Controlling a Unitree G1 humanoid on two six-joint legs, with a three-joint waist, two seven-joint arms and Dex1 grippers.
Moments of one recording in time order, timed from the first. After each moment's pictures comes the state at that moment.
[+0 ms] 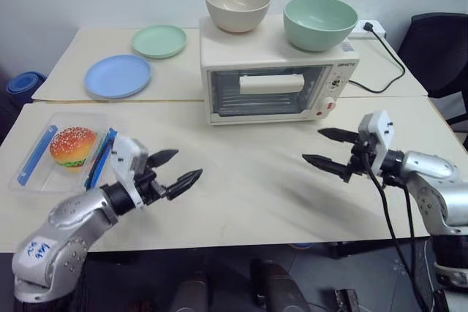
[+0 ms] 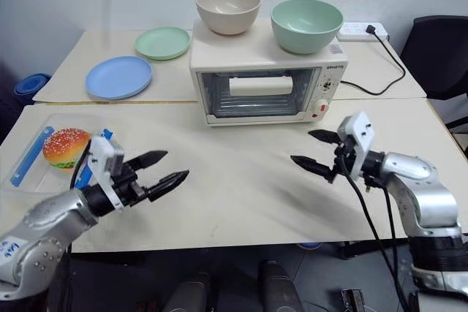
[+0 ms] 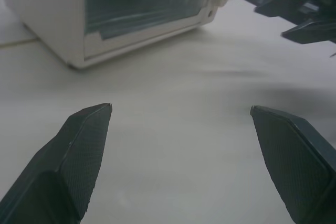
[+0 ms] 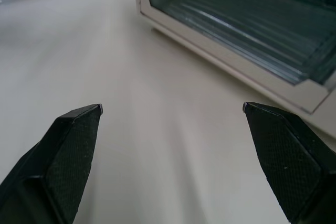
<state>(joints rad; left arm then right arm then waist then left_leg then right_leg) -0.11 0.62 0.31 -0.62 -0.79 0.84 -0.49 -0.41 -0.71 -0.12 -0.04 0.50 0.45 0.98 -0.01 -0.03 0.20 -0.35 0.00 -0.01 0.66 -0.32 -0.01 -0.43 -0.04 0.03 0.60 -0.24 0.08</state>
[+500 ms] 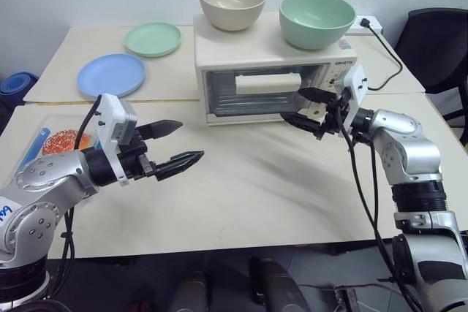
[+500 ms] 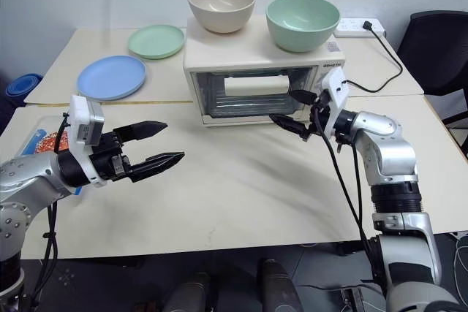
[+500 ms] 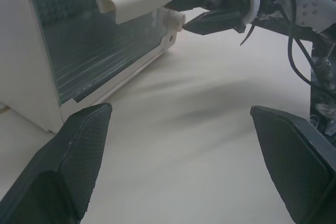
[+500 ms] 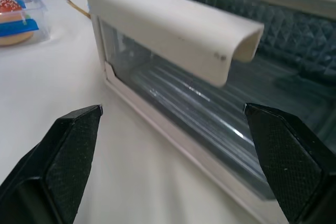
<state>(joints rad) -0.27 0.78 0.33 -0.58 -0.90 0.87 -0.60 -0.77 -0.57 -0.05 0.28 0.40 0.35 0.97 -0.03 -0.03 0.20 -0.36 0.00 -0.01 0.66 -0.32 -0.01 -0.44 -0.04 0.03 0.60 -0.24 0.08</state>
